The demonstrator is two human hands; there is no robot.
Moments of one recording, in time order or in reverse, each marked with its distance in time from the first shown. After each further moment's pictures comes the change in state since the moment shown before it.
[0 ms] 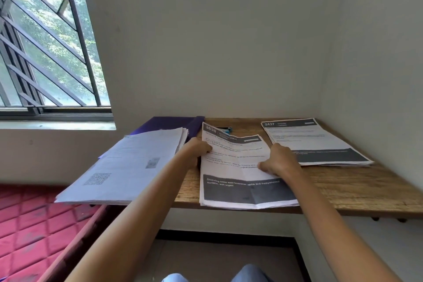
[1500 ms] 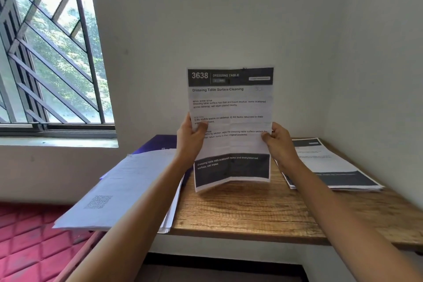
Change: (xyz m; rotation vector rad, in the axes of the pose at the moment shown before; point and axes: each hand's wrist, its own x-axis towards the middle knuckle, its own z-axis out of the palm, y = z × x) left_hand -0.005 0.044 -0.028 -0.243 0.218 0.804; right_hand 0.045 -0.035 -0.034 1.040 0.158 -0.321
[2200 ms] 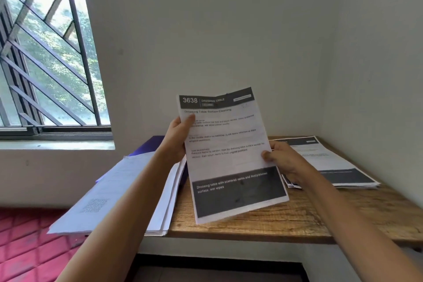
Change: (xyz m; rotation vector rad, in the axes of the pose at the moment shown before) left_hand 0.015 0.012 -0.020 -0.346 -0.148 -0.347; right_hand -0.015 0.011 -0.024 -0.098 -0.248 0.310
